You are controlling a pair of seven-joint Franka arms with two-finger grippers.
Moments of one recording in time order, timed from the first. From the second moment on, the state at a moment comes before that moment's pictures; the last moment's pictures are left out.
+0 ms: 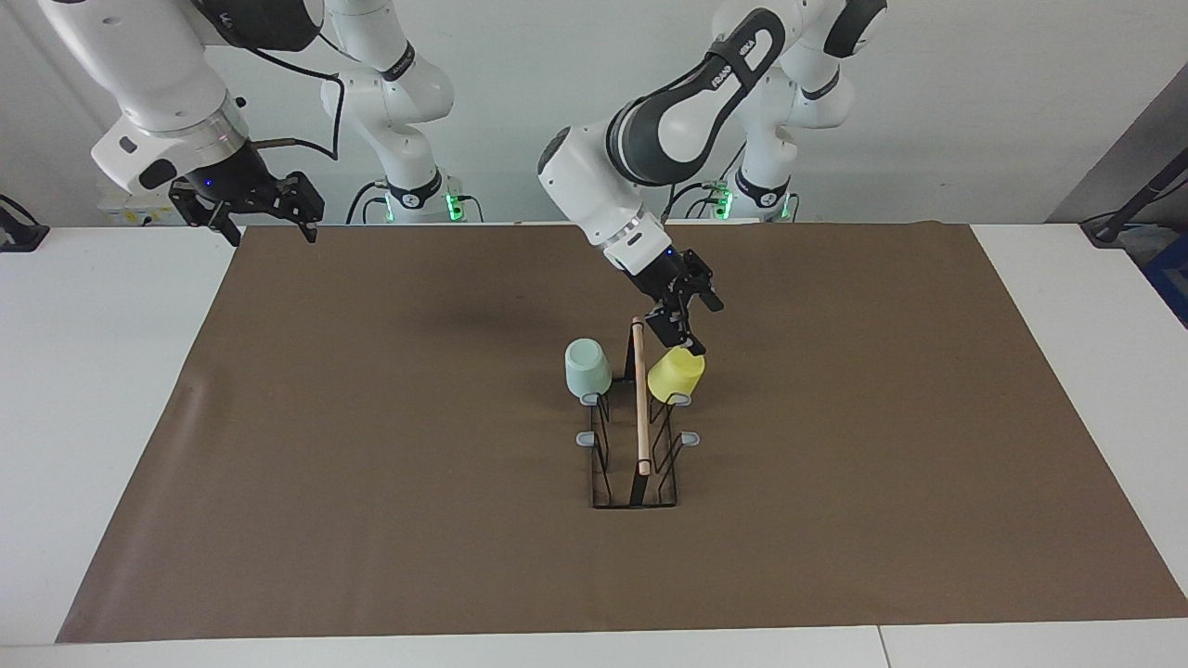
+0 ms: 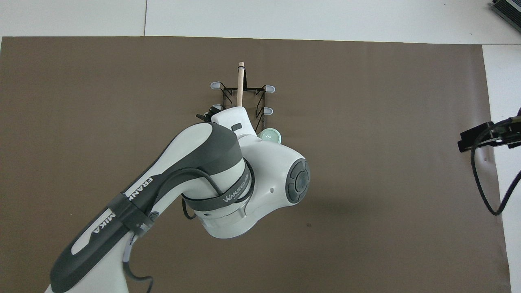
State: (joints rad) left arm -0.27 0.30 -0.57 -1.67 0.92 1.60 -2.07; right arm 0.11 0.04 -0.13 -1.48 -0.03 1.38 -0.08
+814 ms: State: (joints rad) left arm -0.26 0.11 -0.23 -1.76 0.51 1.89 -1.44; right arm 0.11 -0.03 -0.14 -1.56 -0.03 1.41 -0.08
